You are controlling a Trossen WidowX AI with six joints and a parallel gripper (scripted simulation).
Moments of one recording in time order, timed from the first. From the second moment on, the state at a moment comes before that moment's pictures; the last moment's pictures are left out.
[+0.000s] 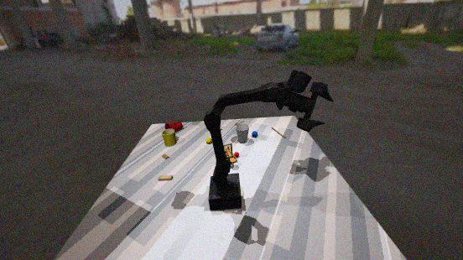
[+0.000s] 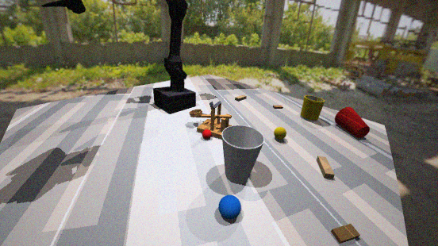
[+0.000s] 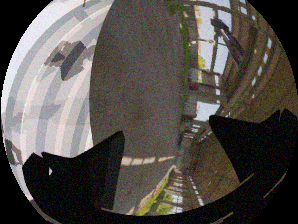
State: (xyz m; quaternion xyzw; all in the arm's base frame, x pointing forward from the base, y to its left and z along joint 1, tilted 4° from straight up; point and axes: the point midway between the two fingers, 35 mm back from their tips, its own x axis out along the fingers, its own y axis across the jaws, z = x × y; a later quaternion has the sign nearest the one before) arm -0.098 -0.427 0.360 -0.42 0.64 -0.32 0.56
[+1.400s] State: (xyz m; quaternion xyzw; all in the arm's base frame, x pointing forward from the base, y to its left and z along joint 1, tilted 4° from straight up) arm 0.328 -0.147 0.124 -0.05 0.63 0.05 0.77
